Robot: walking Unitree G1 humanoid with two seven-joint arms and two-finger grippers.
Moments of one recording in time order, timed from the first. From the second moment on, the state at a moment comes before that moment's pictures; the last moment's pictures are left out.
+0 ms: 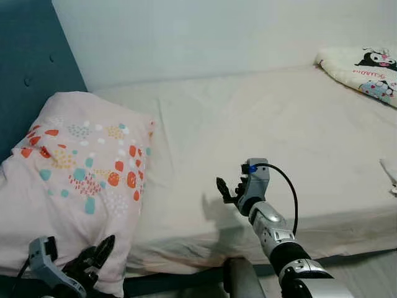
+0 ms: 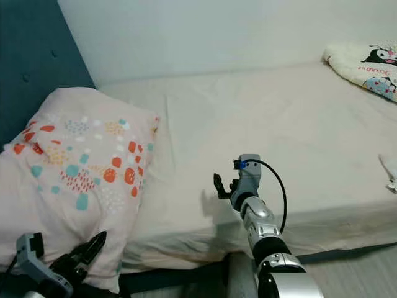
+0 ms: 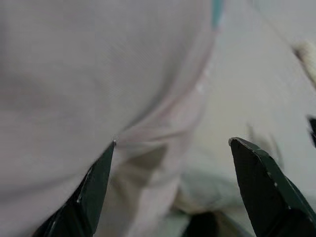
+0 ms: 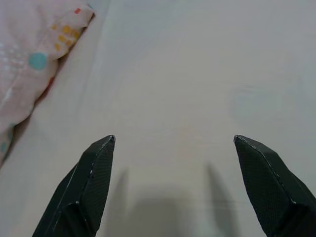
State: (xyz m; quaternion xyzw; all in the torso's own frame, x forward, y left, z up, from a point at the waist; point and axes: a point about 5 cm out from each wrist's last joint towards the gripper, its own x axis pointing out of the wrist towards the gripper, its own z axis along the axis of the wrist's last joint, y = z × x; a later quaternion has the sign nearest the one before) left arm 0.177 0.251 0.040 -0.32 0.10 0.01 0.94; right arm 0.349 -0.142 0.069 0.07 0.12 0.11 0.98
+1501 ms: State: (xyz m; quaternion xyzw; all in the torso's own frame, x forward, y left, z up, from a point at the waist) left arm 0.172 0.239 0.043 -0.34 0.06 0.14 0.93; right arm 0.353 -0.134 0.072 0.08 0.13 0.15 0.98
